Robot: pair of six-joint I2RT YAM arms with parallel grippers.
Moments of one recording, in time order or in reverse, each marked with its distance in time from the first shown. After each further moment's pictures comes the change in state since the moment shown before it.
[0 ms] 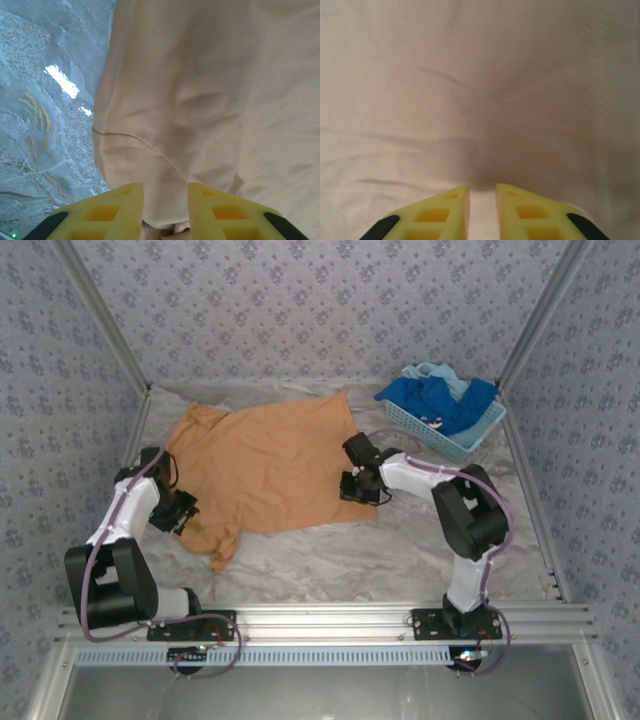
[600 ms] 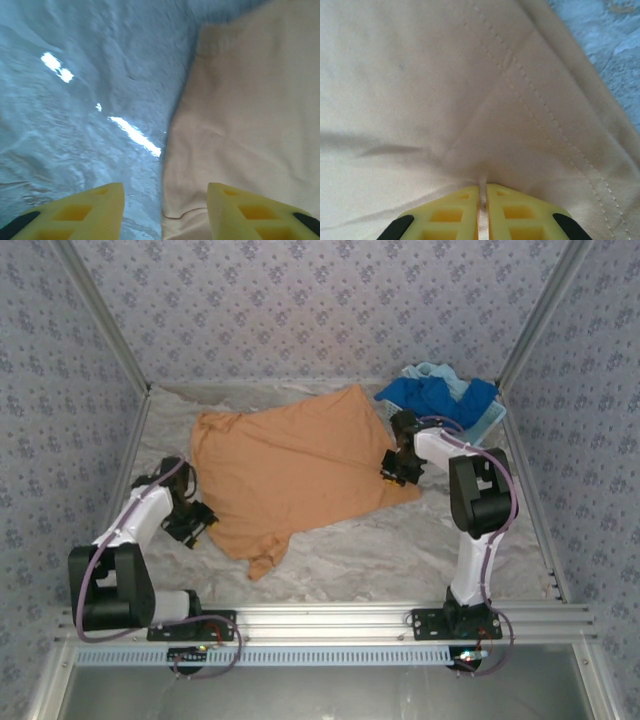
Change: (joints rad) left arm -0.136 -0.026 -0.113 0.045 0.075 0.005; right arm -0.308 0.090 0.145 -0.209 0.041 -0.064
